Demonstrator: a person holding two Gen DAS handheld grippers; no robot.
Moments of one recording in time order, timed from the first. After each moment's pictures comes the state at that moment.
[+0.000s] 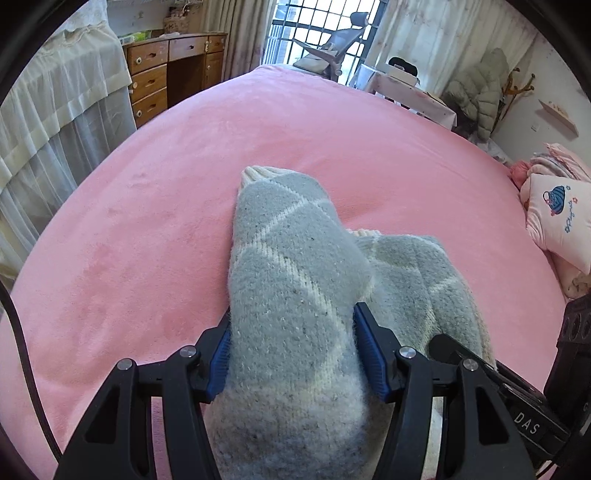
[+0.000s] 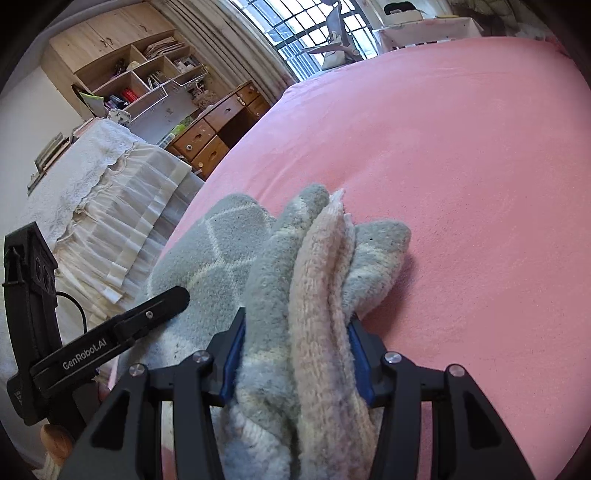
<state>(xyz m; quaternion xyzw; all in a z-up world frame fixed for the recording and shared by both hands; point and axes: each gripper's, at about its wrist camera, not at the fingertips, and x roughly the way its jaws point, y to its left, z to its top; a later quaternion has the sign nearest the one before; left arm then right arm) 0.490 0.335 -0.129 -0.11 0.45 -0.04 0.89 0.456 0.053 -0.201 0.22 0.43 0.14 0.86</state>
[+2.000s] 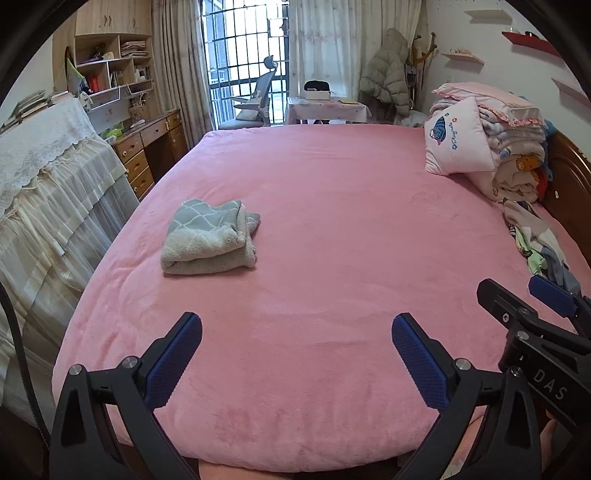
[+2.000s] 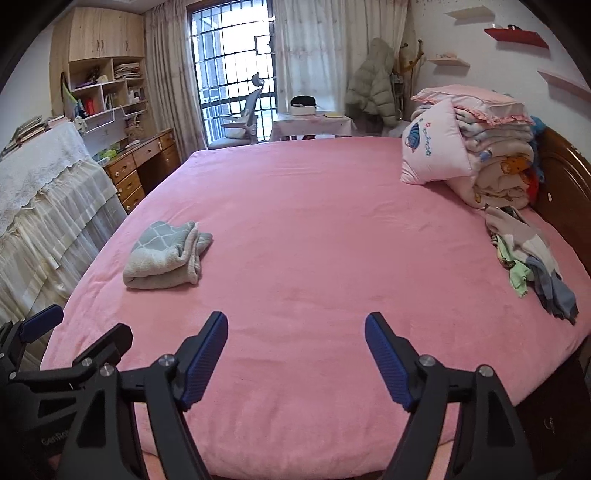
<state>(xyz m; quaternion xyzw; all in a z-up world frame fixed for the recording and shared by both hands) 0.019 0.047 0.086 0.03 0.37 -0.07 0.92 -0.002 -0.125 0.048 0.06 0.37 -0.10 0.92</state>
